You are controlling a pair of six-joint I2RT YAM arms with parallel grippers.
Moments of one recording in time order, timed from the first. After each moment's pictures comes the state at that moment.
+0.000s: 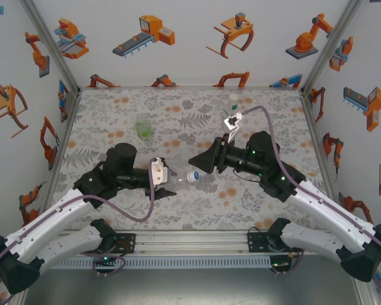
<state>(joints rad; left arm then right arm) -0.80 0.86 0.78 -0.41 0.67 0.57 0.82 0.93 0.91 -0.08 -0.36 0.63</state>
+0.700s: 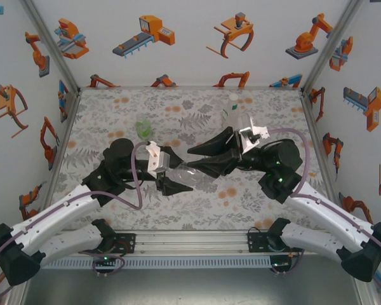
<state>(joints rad) -0.87 0.94 0.79 0.08 0.82 0.17 0.83 0.94 0.87 0.58 -0.74 0.39</state>
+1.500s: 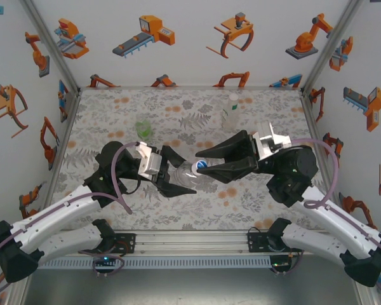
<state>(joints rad) -0.92 0.93 0.79 0.34 0.89 0.04 0.83 0.87 0.89 0.64 -0.79 0.40</state>
